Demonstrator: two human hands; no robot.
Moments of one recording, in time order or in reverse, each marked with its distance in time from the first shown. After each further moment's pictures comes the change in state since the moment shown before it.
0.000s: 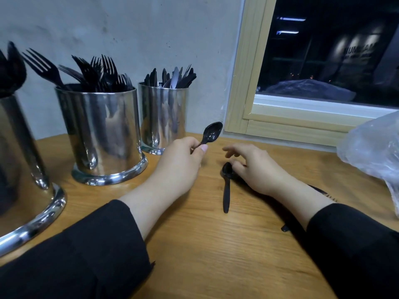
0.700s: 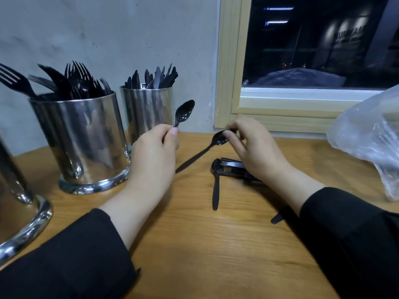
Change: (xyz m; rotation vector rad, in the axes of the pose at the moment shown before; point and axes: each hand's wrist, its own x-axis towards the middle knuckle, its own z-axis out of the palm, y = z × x) left_hand -0.001 0.001 -0.006 0.012 0.312 0.115; right_hand 0.002 0.000 -0.017 0.008 0.465 -0.250
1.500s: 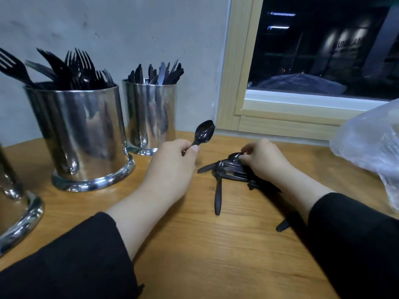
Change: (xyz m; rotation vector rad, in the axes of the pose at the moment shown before) left_hand -0.008 0.004 0.014 -0.004 -0.264 -0.158; right_hand 0.003 0.034 0.016 -0.157 -0.407 0.703
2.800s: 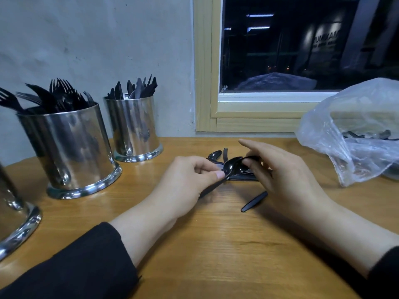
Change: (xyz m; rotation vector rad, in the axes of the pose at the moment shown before) left_hand -0.049 0.040 0.025 -0.355 -0.360 0.003; right_hand -0.135 0.036 -0.065 0.113 0.419 -0.625
